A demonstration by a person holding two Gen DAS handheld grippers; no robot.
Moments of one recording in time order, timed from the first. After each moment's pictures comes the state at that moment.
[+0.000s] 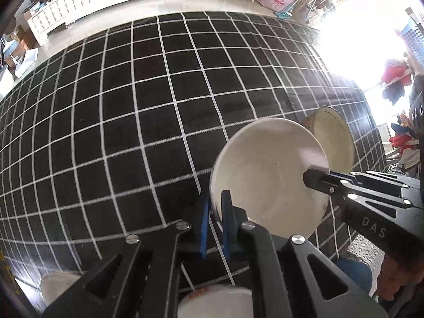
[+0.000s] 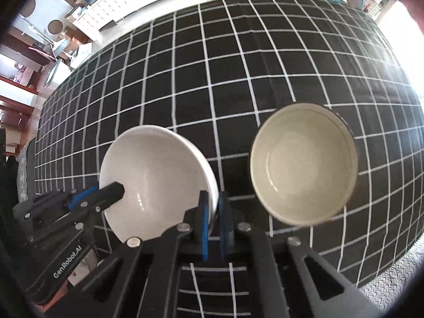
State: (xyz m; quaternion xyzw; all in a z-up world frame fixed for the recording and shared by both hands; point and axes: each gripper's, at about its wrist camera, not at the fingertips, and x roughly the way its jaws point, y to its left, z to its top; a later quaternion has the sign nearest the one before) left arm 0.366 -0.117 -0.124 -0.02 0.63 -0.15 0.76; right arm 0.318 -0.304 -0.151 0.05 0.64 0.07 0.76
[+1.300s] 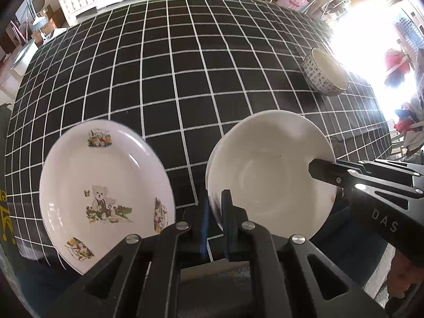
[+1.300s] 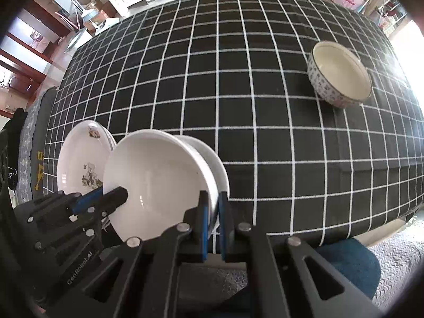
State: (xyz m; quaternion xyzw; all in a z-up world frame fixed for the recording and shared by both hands) left arm 0.218 -0.056 -0.122 -0.03 0.63 -0.10 0.77; right arm 0.196 -0.211 -0.153 0.01 0.64 0.11 0.76
